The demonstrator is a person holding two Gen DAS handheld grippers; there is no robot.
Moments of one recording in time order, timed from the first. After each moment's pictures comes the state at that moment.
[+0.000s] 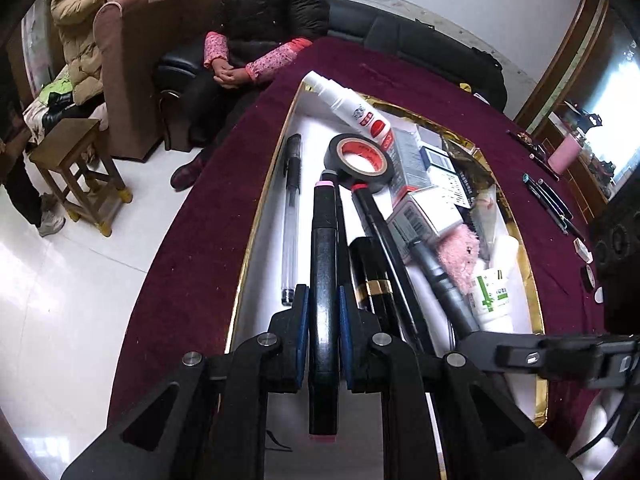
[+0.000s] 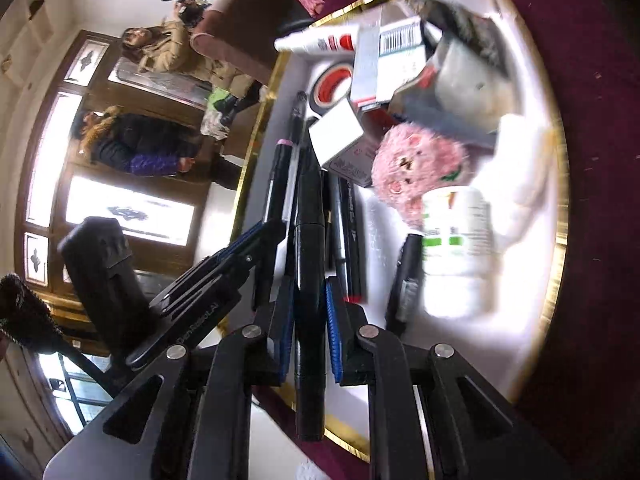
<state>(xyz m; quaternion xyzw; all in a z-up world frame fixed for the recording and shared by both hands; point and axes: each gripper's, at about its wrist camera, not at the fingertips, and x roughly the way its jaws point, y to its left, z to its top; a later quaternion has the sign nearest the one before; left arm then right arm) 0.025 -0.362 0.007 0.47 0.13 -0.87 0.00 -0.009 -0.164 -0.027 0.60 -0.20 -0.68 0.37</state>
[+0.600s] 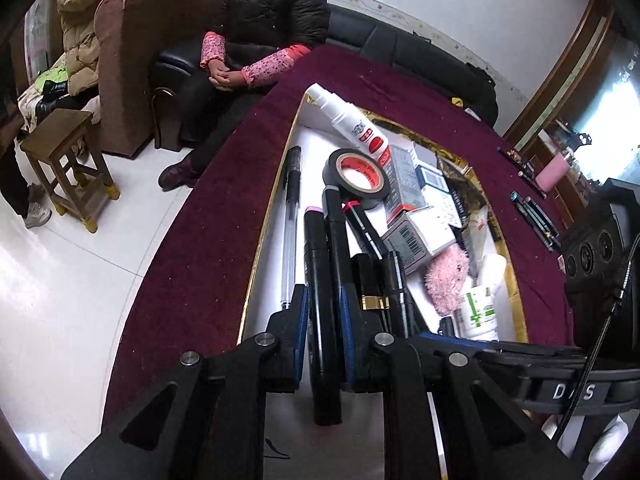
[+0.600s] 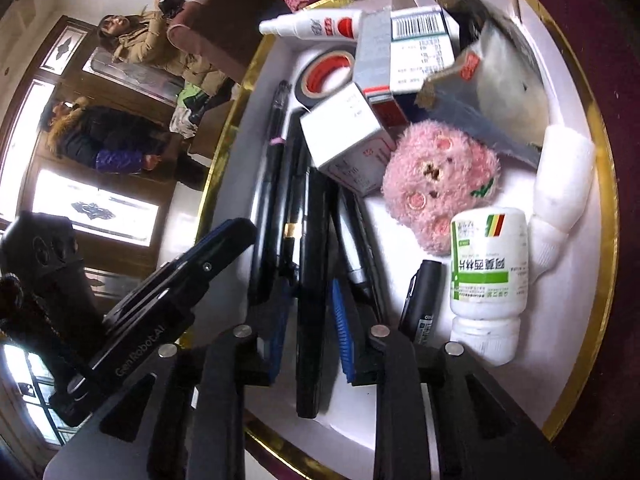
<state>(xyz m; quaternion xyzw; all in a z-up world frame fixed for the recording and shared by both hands) 0.025 -0.375 0.014 0.45 0.16 -0.88 -0.02 -0.012 -0.176 -0.021 0.59 -0.16 -0.71 0.34</state>
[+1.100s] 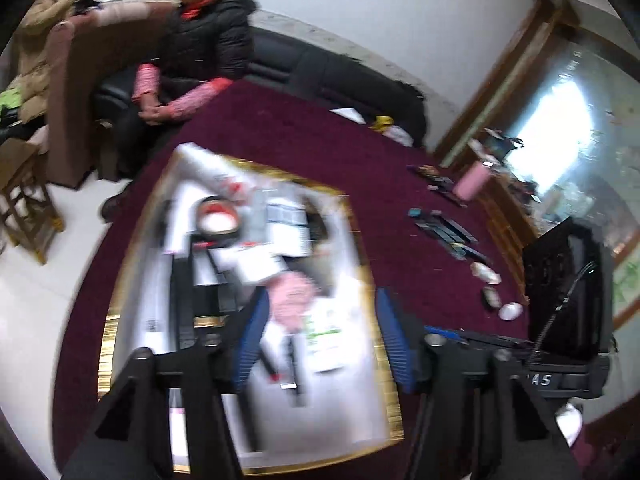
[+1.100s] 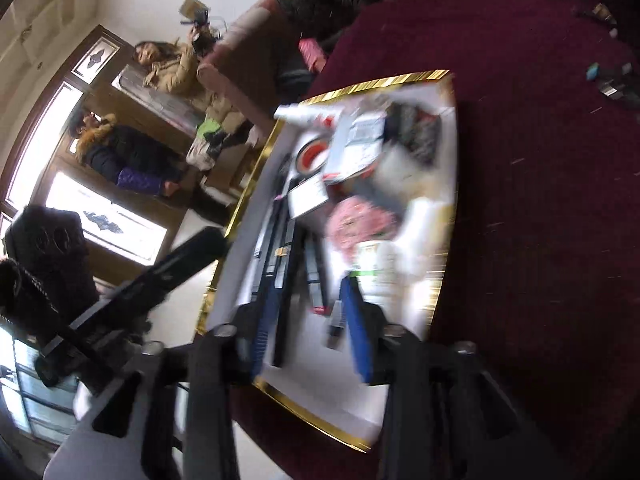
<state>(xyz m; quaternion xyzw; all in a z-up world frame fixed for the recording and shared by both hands) 0.038 -0.290 0.091 0.40 0.18 -0.89 -0.13 0.012 -0.068 0.044 0.50 -0.15 -0.78 0.34</state>
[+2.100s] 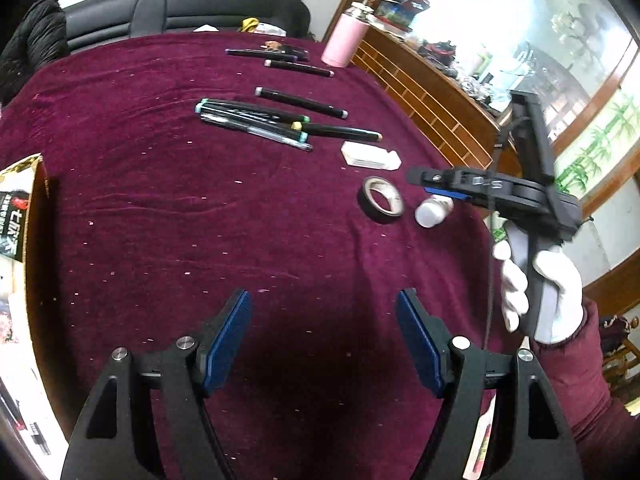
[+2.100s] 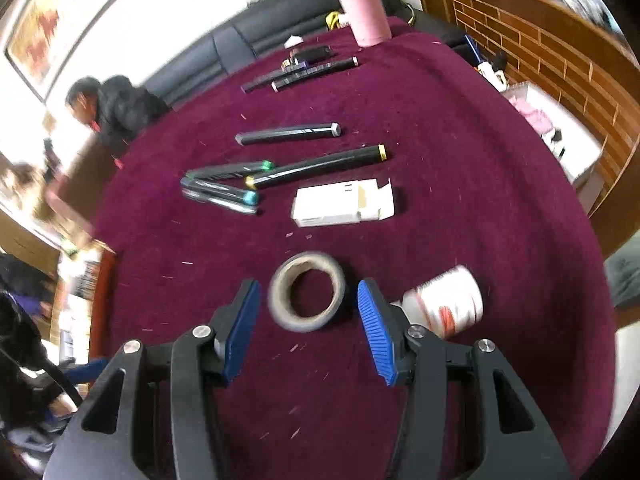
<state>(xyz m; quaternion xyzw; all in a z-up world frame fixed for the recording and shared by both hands) -0.011 -0.012 0.056 0.50 0.04 -0.81 -0.29 -0.059 0.267 0.021 0.50 -0.14 -0.86 0.04</state>
